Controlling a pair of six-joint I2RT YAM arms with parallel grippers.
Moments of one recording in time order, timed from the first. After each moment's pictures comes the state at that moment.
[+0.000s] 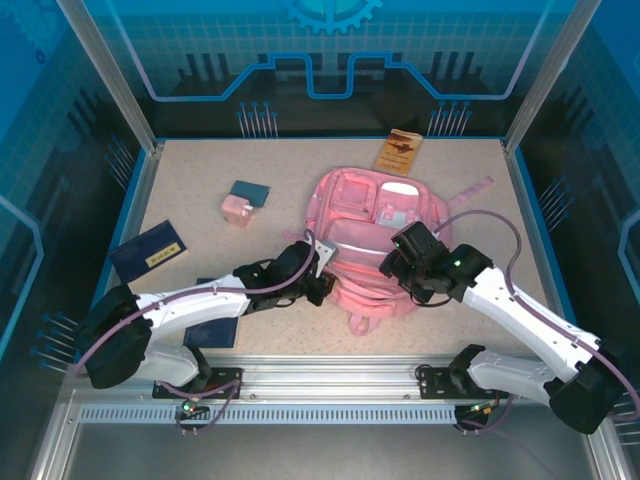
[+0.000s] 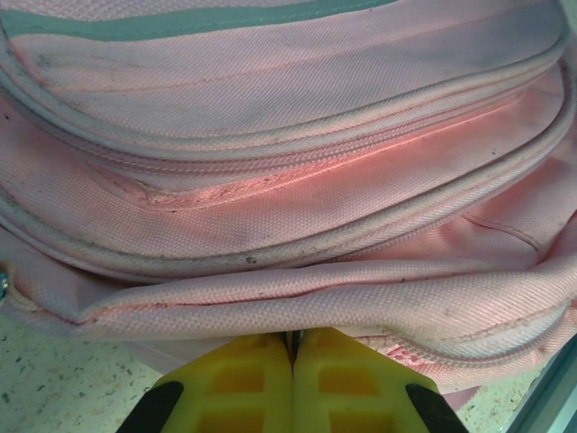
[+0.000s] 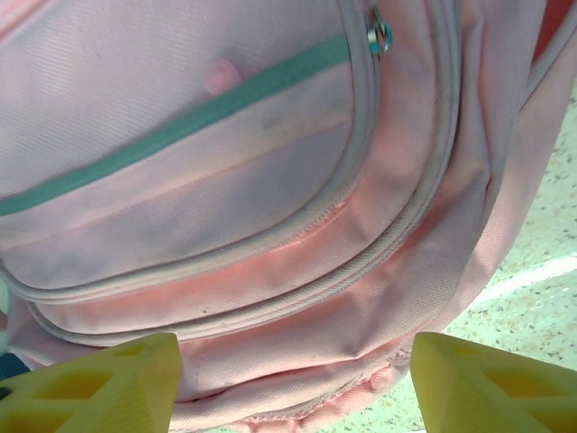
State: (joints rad) left arm -0.87 1.36 0.76 -0.17 0.03 -0.39; right arm 0.67 1.08 0.95 -1.00 0.12 1.29
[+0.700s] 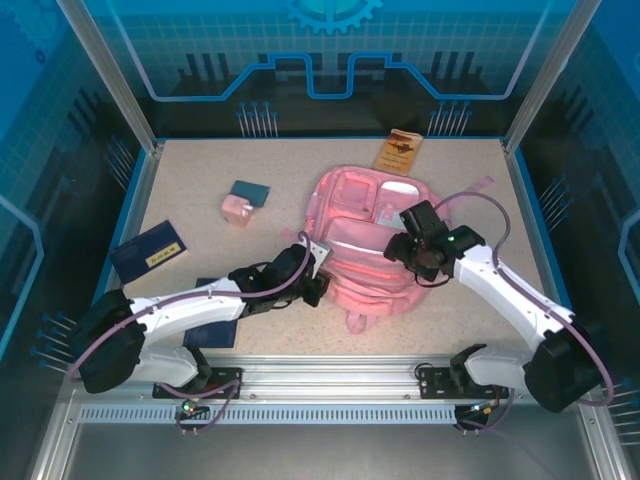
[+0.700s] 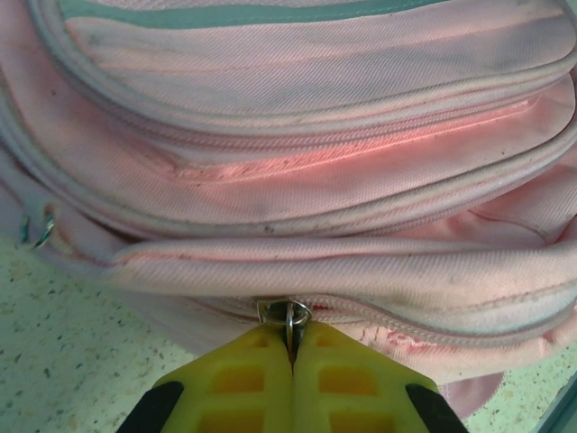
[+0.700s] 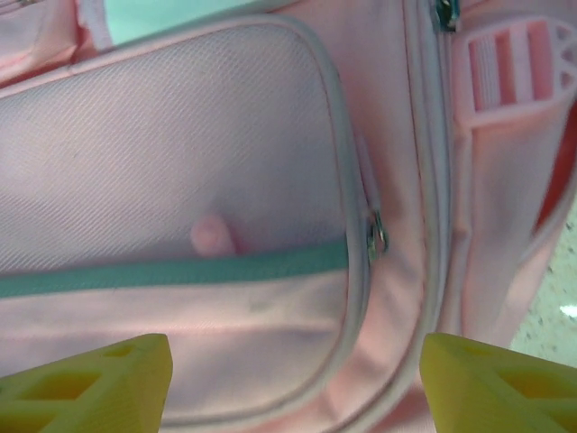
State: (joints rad) left arm -0.87 1.31 0.72 -0.17 -0.03 -0.41; right arm 0.44 1.26 0.95 -0.83 0.06 0.91
